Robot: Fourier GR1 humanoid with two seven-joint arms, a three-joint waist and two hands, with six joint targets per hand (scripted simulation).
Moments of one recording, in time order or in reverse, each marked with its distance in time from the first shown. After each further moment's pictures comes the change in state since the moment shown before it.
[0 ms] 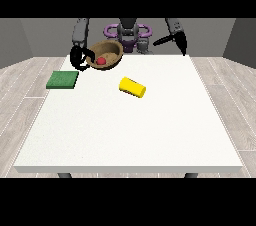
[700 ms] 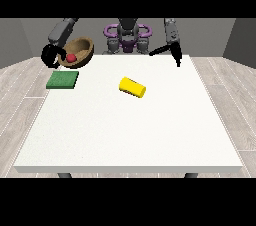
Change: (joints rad) left arm -0.003 -0.026 -0.009 0.002 -0.013 0.072 -0.116; right arm 0.029 -0.260 -0.147 -0.014 -0.129 0.241 -0.001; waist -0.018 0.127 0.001
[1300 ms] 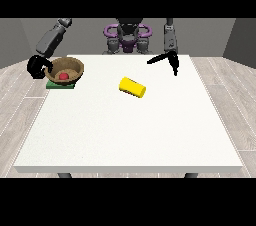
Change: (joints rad) left arm -0.055 -0.026 -0.079 -0.225 -0.055 0.053 0.020; right arm -0.017 -0.247 -0.136 0.176 -0.048 0.174 -0.230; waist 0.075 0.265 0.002
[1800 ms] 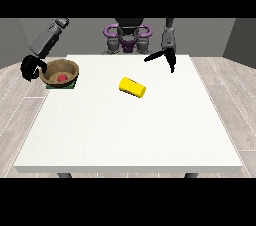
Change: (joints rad) left arm 0.026 -0.007 -0.053 -0.204 -0.044 0.014 0.121; right arm -0.057 -0.092 -0.010 0.099 0.028 0.043 -0.075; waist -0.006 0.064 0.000
